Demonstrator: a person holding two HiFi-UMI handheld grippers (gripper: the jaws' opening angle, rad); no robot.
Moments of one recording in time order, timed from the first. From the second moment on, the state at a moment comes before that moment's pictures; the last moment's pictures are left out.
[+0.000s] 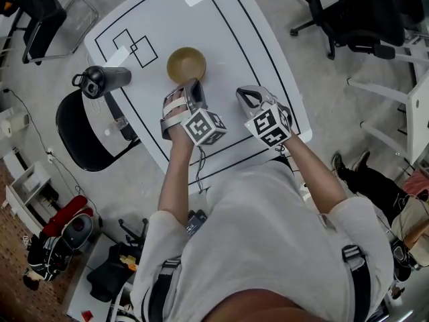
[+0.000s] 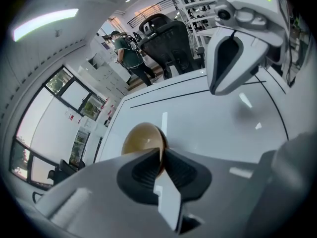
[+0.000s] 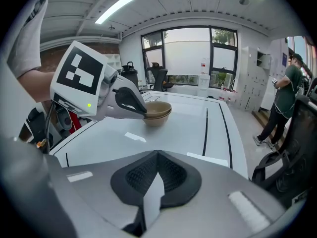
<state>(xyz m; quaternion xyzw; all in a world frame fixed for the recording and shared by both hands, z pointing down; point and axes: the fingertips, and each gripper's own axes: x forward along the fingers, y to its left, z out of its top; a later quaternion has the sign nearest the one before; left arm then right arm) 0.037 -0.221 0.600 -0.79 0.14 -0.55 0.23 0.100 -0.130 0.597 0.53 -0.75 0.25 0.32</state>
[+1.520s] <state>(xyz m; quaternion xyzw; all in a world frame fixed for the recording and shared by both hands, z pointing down) -0.037 -0.171 0.459 -0.92 0.28 -0.25 -0.06 0.024 -0.128 0.454 0.64 -0.73 0.19 0.14</state>
